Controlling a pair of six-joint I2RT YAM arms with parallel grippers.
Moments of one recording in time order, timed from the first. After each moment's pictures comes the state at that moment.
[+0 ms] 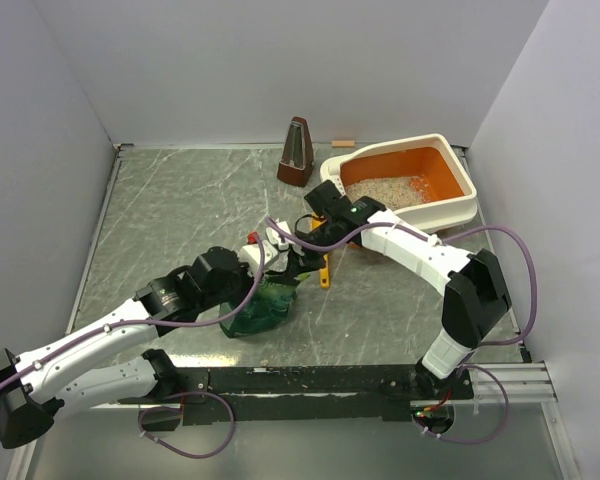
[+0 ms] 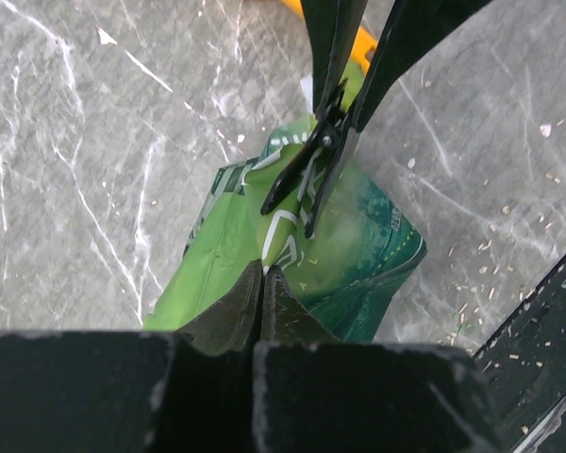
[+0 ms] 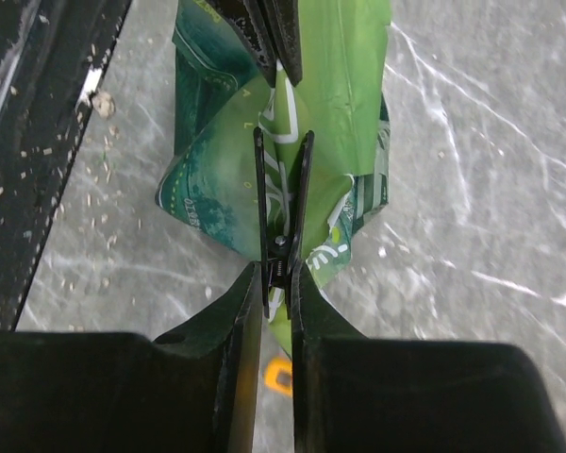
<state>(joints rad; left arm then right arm) -0.90 0.91 0.76 -0.43 -0.12 0.03 0.71 1.65 1.37 -0.82 -0.78 -1.02</state>
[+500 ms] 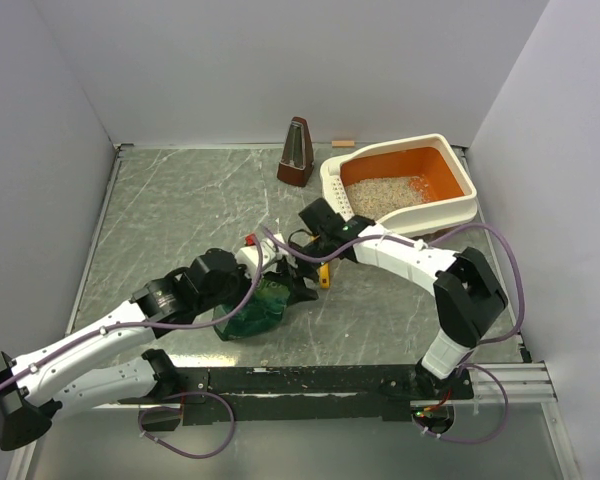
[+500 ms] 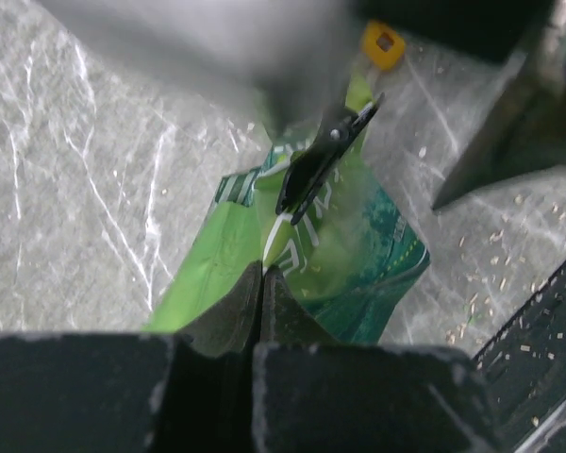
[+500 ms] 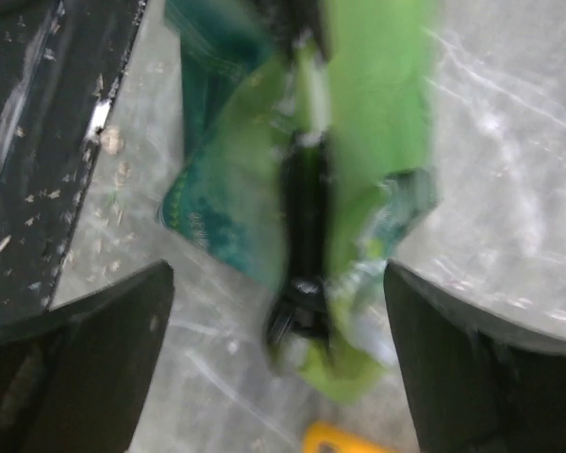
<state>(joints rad) -0.91 0.90 0.76 -0.47 -0.15 0.04 0.75 1.66 1.21 -0.57 -0.83 -0.86</state>
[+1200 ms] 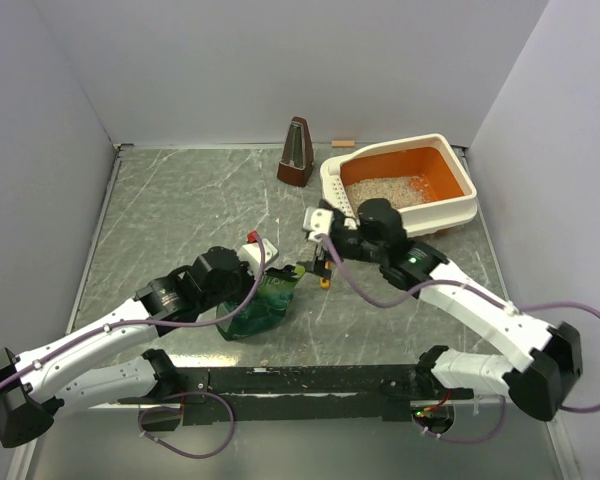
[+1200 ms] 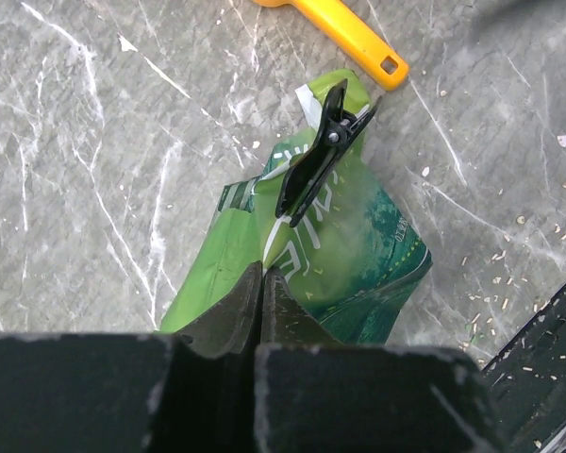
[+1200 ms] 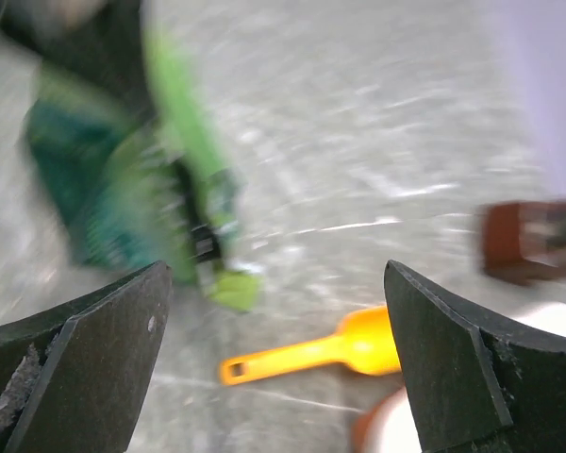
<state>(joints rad) -0.91 0.91 0.76 -0.43 -0.16 0.04 0.73 1.17 0.97 -0.23 -0.47 -0.58</state>
